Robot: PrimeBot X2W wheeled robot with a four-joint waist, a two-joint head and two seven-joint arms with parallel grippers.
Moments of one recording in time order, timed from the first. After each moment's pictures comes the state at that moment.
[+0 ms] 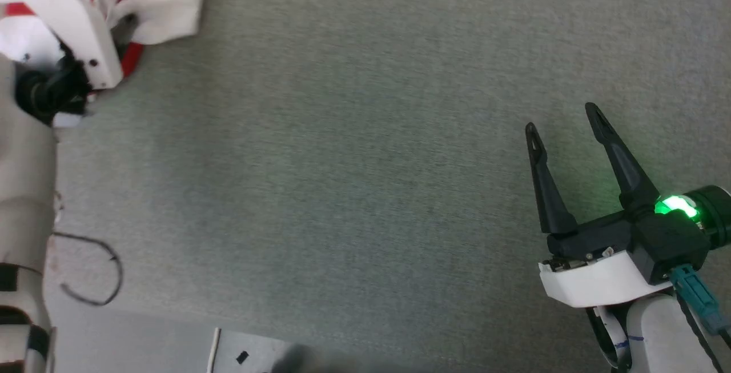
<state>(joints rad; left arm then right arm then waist) -1.06 0.44 -0.22 0.82 -0.54 -0.12 0.53 -0.13 -0.05 0.10 -0.18 -0.08 0.13 -0.20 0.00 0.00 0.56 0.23</state>
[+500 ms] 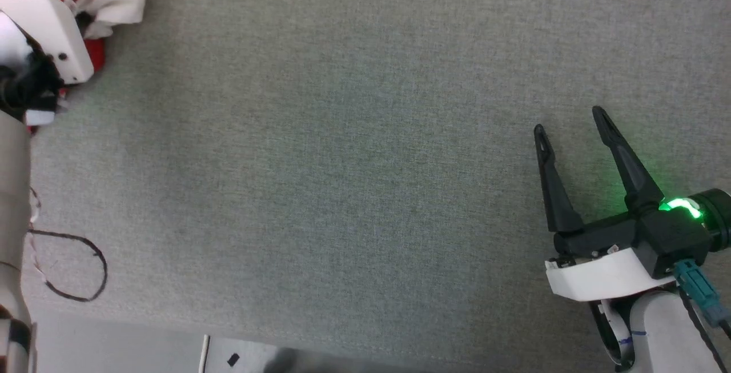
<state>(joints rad) -1.10 0.50 -0.25 0.90 -0.57 -0.12 0.54 -0.14 -0.05 0.07 -0.13 -0.07 0.13 -0.22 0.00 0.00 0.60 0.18</state>
